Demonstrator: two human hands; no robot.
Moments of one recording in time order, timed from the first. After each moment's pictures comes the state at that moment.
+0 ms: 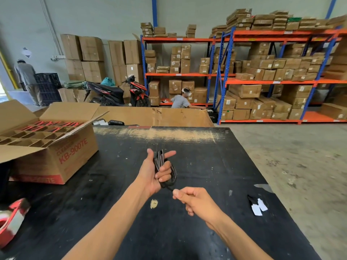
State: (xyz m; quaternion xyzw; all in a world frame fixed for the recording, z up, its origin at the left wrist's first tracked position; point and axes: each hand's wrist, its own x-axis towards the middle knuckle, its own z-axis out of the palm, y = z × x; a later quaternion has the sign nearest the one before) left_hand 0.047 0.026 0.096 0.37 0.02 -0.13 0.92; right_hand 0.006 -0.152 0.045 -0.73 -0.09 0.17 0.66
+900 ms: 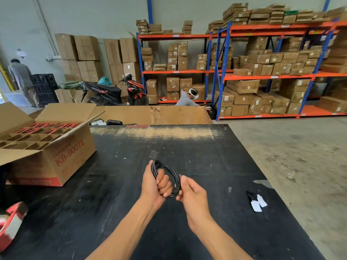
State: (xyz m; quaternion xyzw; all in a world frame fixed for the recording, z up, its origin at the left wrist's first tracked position) left_hand 0.027 0.006 0.061 0.41 0.07 -0.05 0.91; right_hand -0.008 -0.116 0.053 -0.60 0.07 0.02 0.79
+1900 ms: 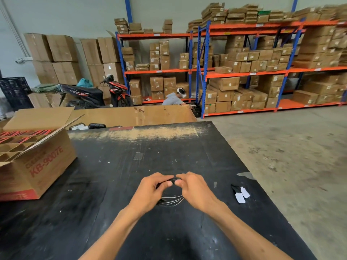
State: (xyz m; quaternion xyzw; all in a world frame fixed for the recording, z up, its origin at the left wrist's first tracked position) left_hand 0.029 0.001 0.043 0.88 -0.18 0.11 0.43; right_hand 0.025 -0.180 0.063 -0.94 -0.14 -0.02 0.31
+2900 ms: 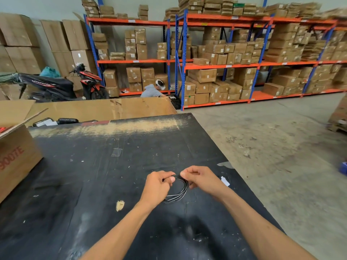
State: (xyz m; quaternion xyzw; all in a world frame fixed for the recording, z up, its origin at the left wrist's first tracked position) left_hand 0.062 -0.073 0.011 0.86 -0.09 0.04 0.50; right_hand 0.049 -0.262 0.034 -0.79 -0.02 0.08 0.60
